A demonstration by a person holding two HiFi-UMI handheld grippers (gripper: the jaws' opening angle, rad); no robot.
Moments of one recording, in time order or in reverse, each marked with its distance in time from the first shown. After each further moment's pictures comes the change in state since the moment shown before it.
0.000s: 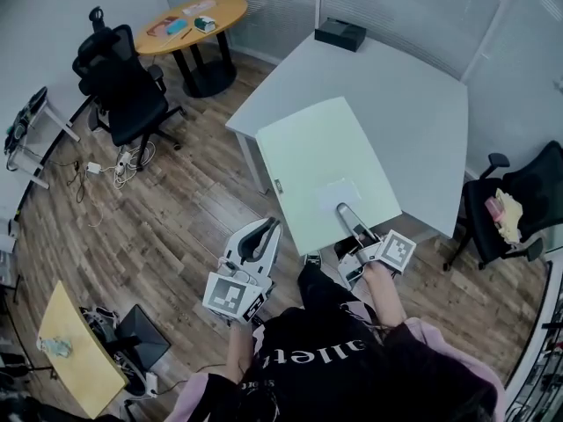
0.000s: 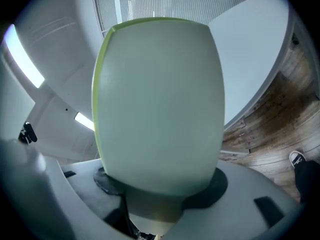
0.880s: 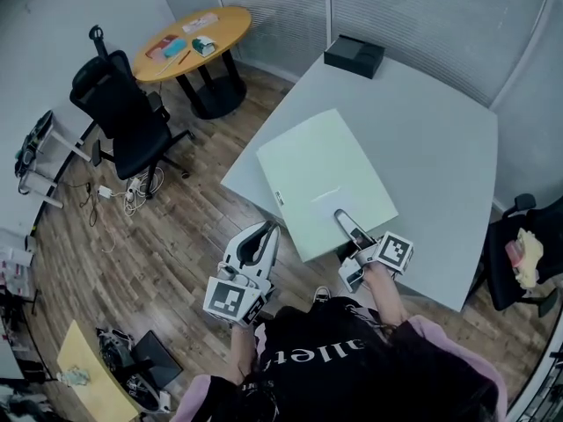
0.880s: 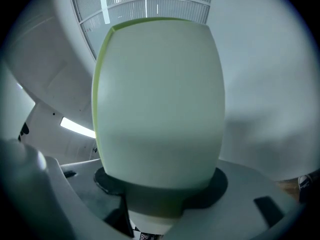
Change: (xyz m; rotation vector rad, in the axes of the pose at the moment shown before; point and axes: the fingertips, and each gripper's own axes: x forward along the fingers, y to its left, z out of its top) left arm 0.204 0.132 0.011 0.025 0.056 0.076; right arm 0.180 -0.087 0.143 0.043 0.093 -0.060
